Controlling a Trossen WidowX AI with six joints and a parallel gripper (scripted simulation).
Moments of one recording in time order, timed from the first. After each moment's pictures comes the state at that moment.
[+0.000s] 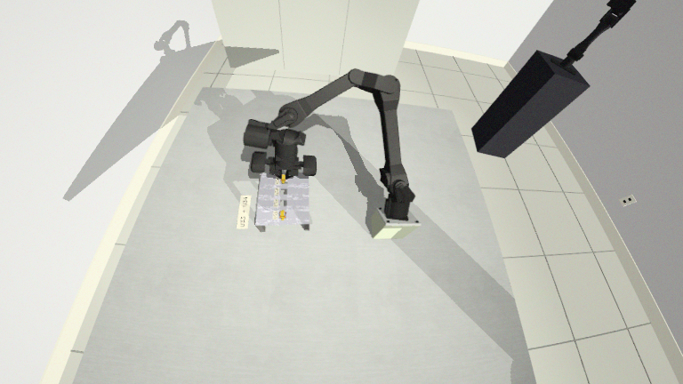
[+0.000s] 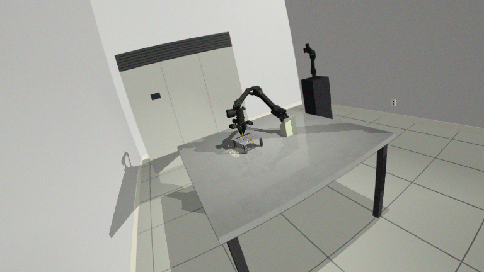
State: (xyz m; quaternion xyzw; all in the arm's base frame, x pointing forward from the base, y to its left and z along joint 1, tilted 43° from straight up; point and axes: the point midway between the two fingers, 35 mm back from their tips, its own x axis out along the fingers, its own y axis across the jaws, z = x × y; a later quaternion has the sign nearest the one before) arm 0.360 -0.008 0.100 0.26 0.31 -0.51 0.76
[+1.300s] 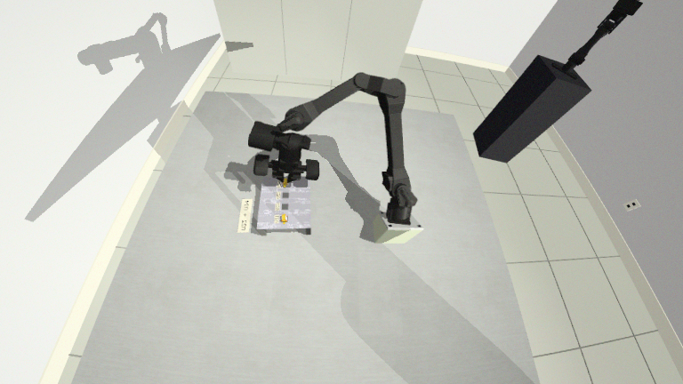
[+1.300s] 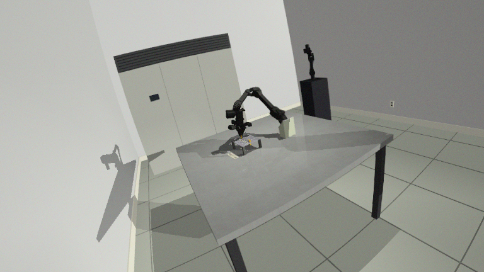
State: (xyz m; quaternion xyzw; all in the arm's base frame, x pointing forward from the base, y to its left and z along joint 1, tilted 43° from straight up) arm 0.359 -0.008 0.100 0.26 0.31 -0.49 0.77
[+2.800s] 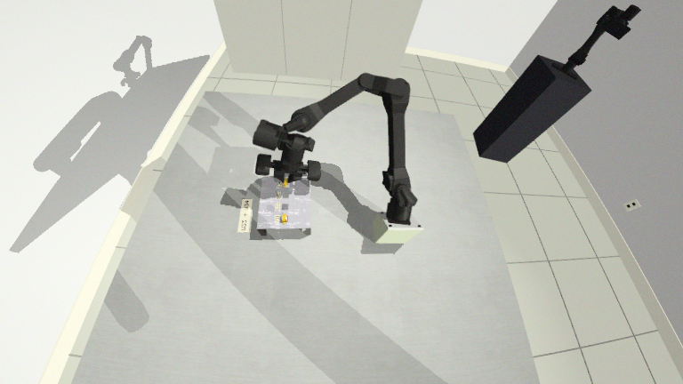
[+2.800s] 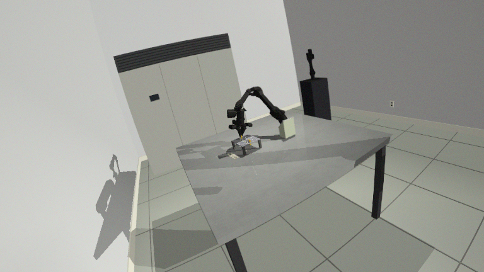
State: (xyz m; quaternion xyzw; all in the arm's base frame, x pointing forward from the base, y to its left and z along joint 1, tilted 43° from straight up) arm 0.357 -0.009 0.099 0.27 0.30 -0.48 0.78
